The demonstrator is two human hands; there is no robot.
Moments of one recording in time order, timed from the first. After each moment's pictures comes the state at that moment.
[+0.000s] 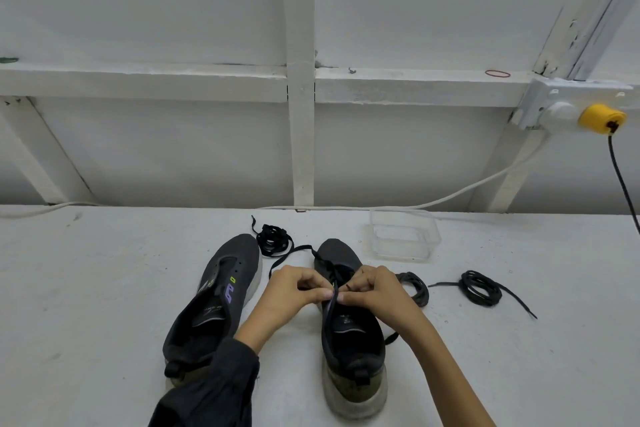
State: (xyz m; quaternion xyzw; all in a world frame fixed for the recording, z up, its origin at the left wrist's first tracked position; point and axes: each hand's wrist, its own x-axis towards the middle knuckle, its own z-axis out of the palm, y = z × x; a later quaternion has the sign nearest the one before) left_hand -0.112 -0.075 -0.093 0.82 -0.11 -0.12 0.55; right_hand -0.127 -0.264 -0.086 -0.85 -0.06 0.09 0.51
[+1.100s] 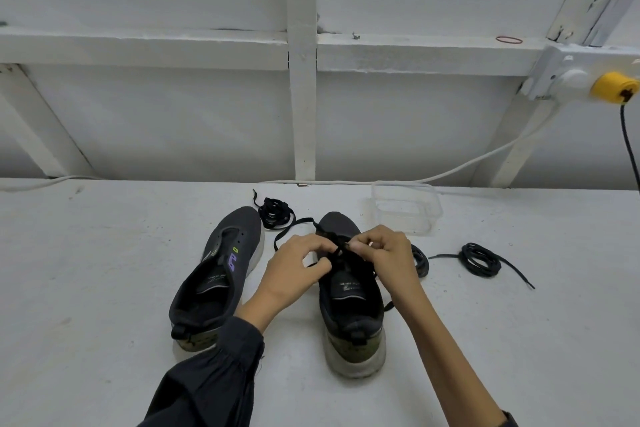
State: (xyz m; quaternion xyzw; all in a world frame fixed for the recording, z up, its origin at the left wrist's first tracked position) left_hand -0.123 -0.077 -0.106 0.87 -0.15 -0.01 0.46; right_hand -0.134 -0.254 -0.082 -0.80 0.06 -0.05 0.59
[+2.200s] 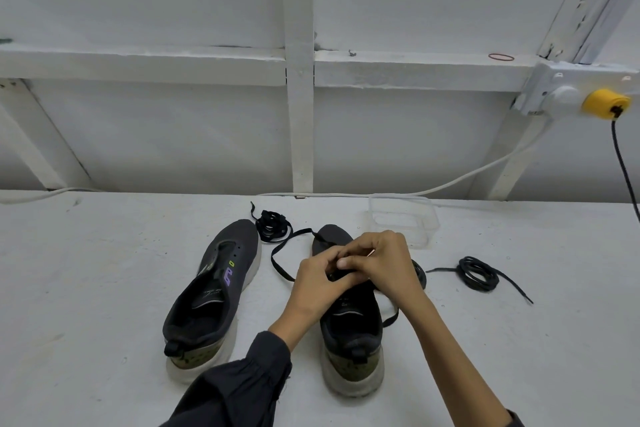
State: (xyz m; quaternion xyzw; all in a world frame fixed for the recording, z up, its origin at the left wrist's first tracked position) left_hand -0.130 -0.123 -0.104 0.75 -0.13 -0.02 0.64; right_hand -0.125 -0.261 -0.059 -0.85 -0.05 -0.03 0.52
